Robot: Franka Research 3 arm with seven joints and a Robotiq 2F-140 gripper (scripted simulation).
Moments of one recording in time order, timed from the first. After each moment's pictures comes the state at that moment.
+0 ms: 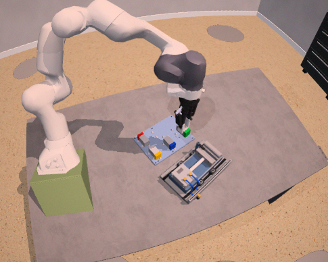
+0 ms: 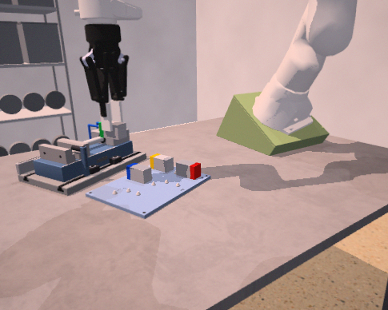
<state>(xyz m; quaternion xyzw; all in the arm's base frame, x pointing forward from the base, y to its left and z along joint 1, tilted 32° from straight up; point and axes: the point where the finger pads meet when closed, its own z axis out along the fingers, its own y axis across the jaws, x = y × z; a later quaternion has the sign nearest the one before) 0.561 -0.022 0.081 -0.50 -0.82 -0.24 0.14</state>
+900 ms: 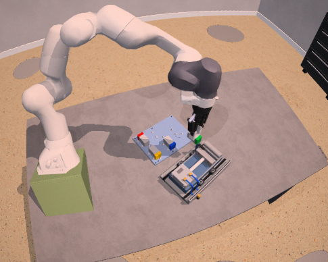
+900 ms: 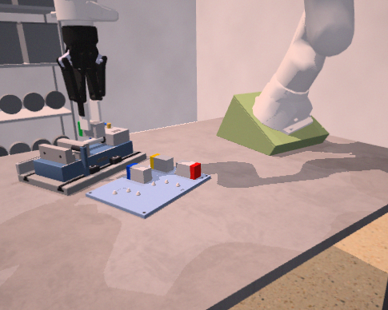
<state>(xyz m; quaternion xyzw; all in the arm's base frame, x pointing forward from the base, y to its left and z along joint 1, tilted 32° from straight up) 0.599 -0.061 0.054 -0.50 -0.82 -0.24 0.14</state>
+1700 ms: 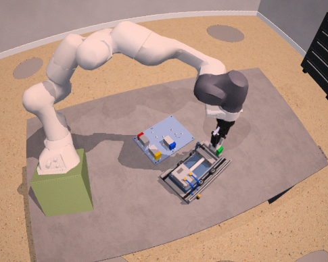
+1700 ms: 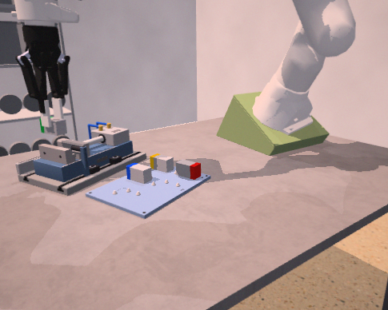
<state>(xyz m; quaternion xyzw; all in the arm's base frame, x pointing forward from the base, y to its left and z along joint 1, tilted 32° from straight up) 0.672 -0.131 0.014 -0.50 -0.82 -0.24 0.12</state>
